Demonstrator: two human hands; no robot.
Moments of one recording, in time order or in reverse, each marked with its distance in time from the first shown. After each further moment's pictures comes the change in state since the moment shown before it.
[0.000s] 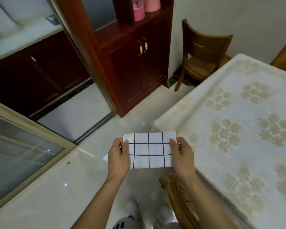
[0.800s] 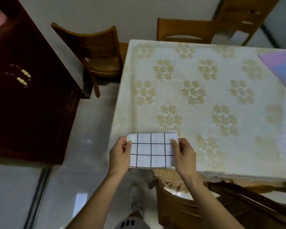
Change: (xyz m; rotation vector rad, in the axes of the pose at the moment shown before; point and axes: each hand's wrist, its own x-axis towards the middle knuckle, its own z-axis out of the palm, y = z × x) left_hand 0.137 0.040 0.183 0.185 -0.812 0.275; right_hand 0.051 0.036 -0.051 -0.010 0.686 0.356
